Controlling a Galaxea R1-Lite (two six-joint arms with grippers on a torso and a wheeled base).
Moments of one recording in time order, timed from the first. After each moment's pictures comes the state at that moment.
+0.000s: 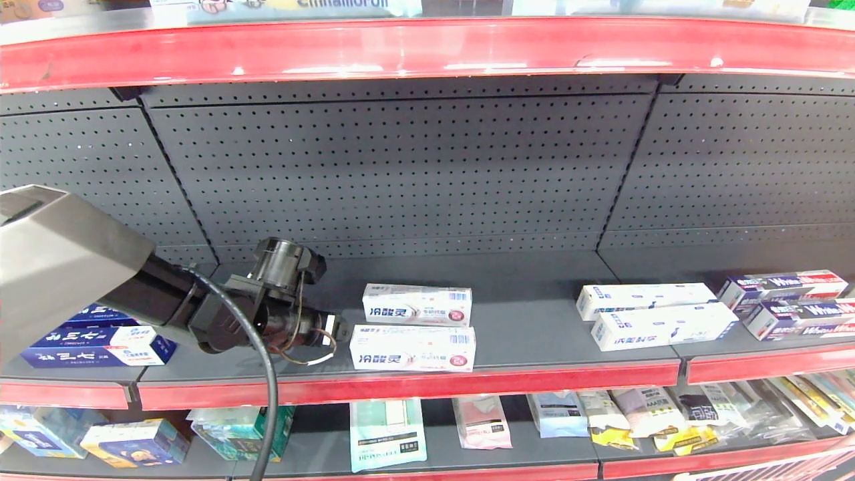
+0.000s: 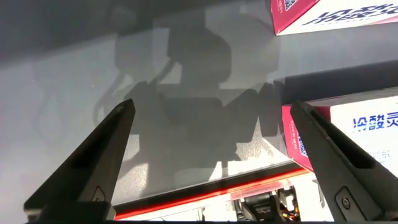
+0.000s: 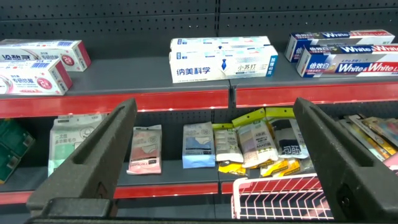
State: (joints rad) left arm -0.33 2.07 -0.97 -0.24 0.06 -0.11; right arm 0.00 0.00 0.00 0.00 -0.02 -0.01
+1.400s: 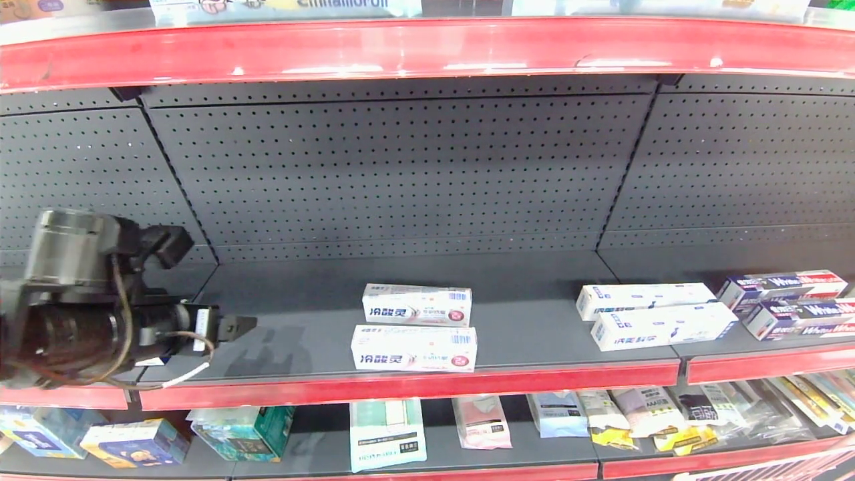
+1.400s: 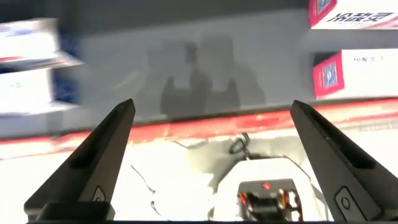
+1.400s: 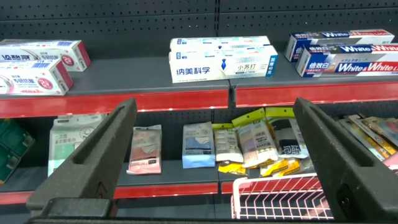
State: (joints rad) left arm -0.14 1.47 -0.70 -0.08 0.05 -0.04; right arm 0.00 0.00 0.00 0.00 -0.02 -0.01
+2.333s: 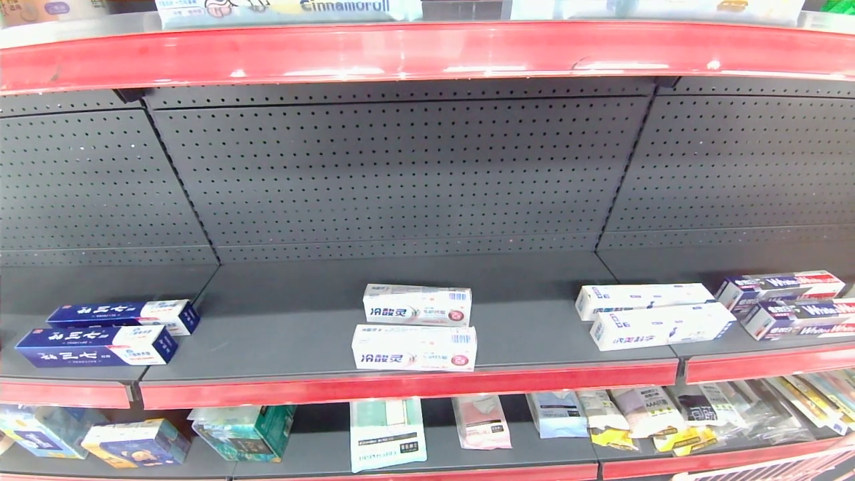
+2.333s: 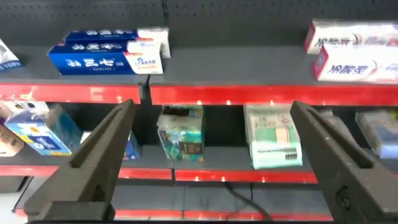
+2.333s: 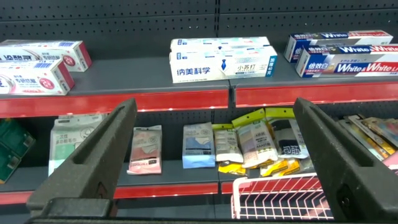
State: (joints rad) left arm -0.01 0.06 -0.13 0.20 0.09 0.02; right arm 0.00 0.00 0.00 0.00 -0.02 -0.01
